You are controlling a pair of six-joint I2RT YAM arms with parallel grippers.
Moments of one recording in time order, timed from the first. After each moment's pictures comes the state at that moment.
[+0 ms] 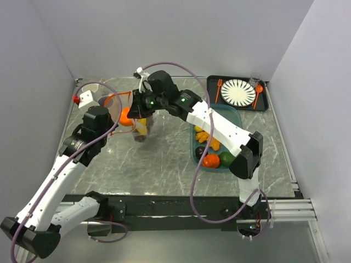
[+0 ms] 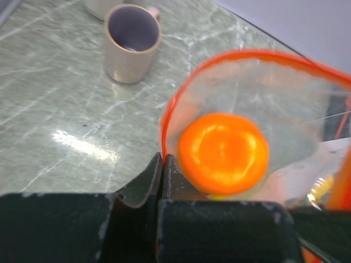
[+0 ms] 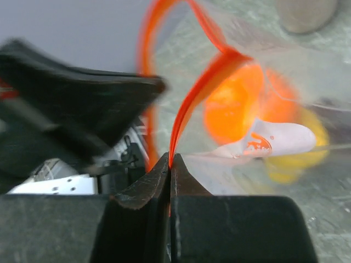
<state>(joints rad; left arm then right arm) -0.42 0.93 1.06 -0.62 -0.55 -0.66 0.87 1.94 2.06 -0.59 -0.36 0.48</state>
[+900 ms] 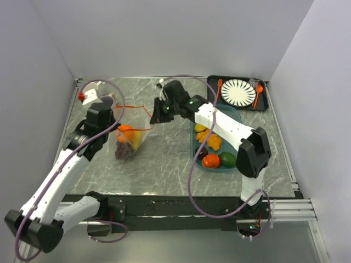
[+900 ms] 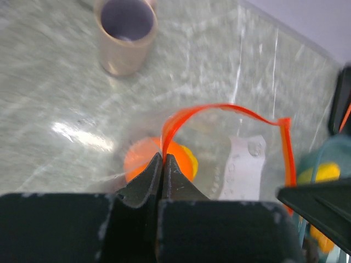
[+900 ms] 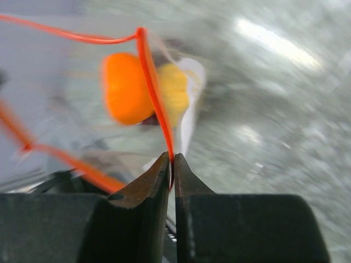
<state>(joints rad) -0.39 0.99 1.07 -0.61 -0.48 -0.65 0.74 1.88 1.73 -0.55 -0.30 0.56</state>
